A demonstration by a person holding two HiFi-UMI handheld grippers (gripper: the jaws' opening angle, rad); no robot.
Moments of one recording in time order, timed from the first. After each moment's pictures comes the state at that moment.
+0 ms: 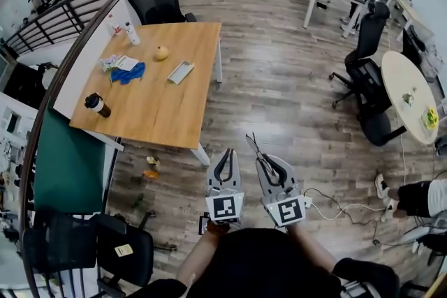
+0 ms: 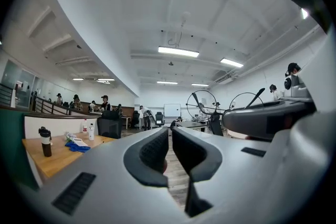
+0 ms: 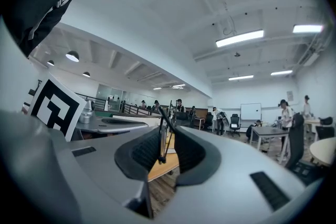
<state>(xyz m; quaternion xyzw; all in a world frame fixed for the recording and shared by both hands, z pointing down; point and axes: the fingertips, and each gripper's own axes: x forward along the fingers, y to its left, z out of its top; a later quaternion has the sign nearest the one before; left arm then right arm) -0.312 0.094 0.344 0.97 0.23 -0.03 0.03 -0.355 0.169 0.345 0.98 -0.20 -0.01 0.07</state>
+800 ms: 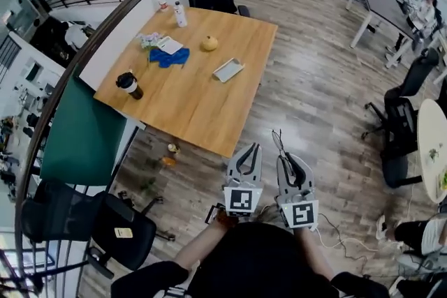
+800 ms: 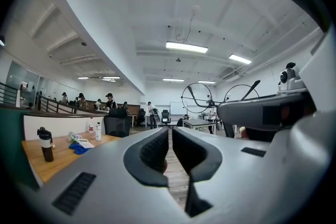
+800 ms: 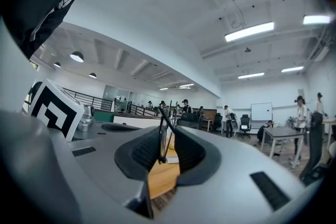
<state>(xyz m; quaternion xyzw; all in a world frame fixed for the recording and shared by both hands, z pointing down) -0.190 0.032 0.363 0.98 0.21 -0.02 0.02 -0.226 0.100 0.345 0.97 -0.23 -0.03 0.07</state>
